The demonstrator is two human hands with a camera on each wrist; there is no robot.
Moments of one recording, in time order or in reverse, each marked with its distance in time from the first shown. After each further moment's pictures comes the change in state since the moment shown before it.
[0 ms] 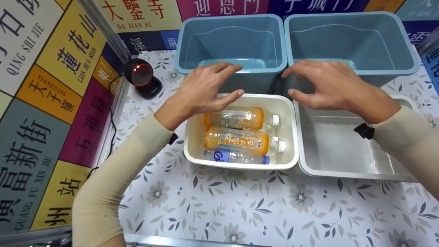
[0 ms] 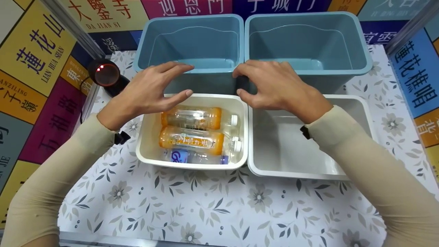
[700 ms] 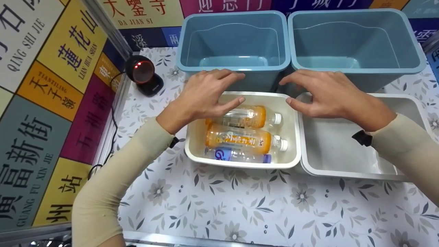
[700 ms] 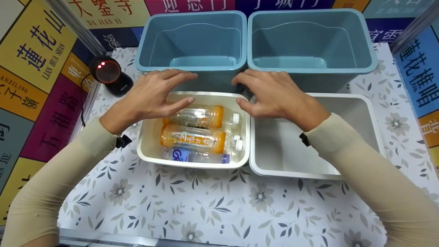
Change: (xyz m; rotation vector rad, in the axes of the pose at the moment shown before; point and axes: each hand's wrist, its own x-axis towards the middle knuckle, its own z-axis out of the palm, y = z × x) left_hand -0.010 0.000 0.014 0.042 -0.003 0.055; right_hand -0.005 -0.008 0.019 0.014 -0.073 0.024
